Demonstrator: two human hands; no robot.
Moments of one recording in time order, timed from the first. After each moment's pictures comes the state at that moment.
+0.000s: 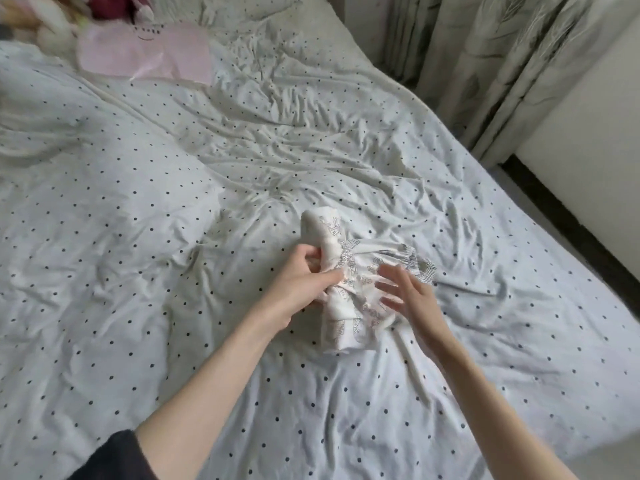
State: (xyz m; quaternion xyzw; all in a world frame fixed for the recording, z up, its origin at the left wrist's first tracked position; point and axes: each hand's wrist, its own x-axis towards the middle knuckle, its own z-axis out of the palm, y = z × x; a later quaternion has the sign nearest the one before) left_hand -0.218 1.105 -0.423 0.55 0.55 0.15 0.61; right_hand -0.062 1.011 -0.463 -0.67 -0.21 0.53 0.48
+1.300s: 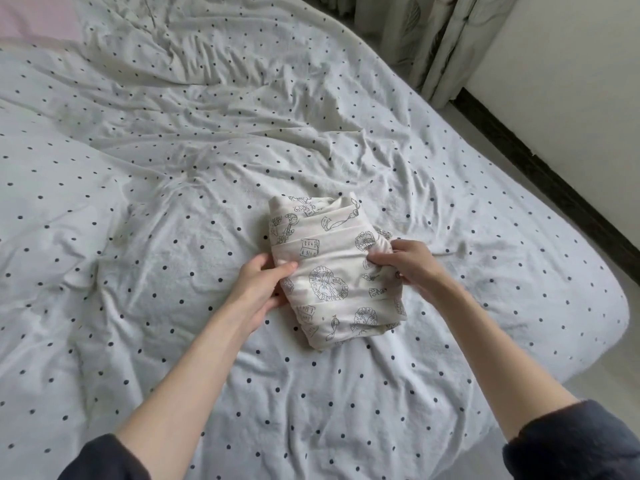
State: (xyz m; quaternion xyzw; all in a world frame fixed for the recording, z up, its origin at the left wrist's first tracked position) left_hand -0.167 1.112 -0.521 0.36 0.61 0.13 0.69; right_hand 0.046 1.015 -0.544 -0.75 -0.14 0.54 0.35
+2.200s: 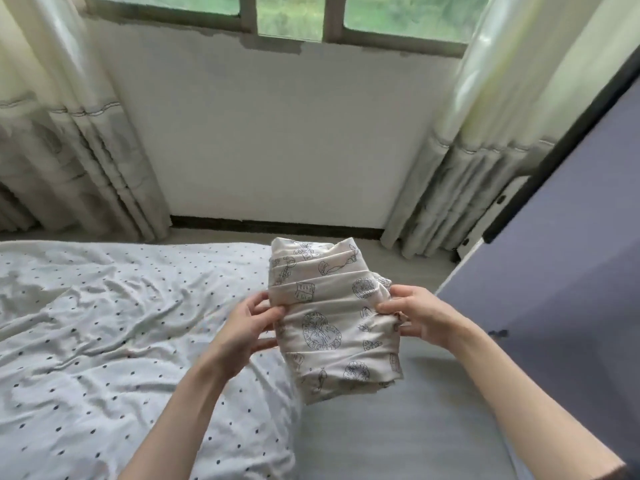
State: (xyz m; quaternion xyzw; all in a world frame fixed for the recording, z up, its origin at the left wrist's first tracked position) left_hand -0.096 0.810 -0.325 0.62 0.15 -0.15 0.76; right_hand -0.048 0.541 -0.296 -0.74 0.12 0.31 0.59
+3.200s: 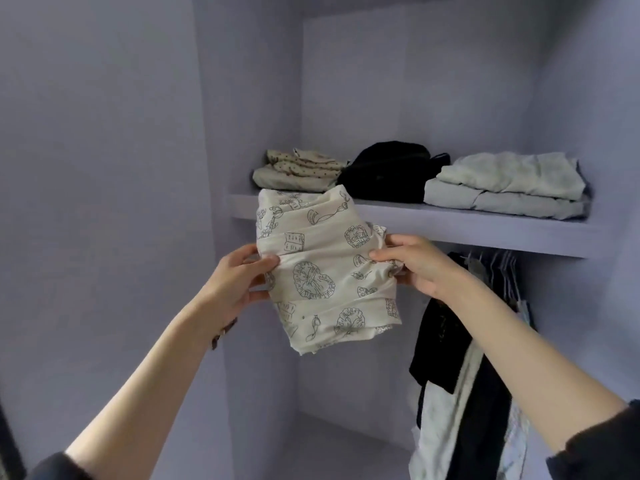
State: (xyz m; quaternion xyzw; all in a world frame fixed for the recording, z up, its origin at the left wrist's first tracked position) left_hand 0.045 0.128 -0.012 0.48 -0.43 -0.39 0.66; right_hand -0.189 0.005 0.018 -0.67 0.36 -0.37 0.53
